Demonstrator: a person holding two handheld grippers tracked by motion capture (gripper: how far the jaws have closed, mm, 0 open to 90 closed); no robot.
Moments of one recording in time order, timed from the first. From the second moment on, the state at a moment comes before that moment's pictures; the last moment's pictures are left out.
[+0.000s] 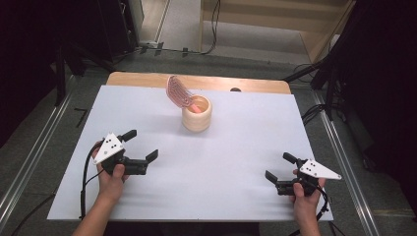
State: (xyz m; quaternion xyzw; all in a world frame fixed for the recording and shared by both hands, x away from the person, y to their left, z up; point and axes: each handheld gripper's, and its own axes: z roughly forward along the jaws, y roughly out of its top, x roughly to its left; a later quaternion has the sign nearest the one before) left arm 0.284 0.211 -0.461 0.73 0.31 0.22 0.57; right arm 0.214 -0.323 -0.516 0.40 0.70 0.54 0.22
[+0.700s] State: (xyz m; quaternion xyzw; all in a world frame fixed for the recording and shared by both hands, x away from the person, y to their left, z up) left arm 0.259 0.246 -0.478 0.73 0.34 0.23 0.55; right arm 0.214 -0.323 -0.516 0.40 0.70 0.54 0.22
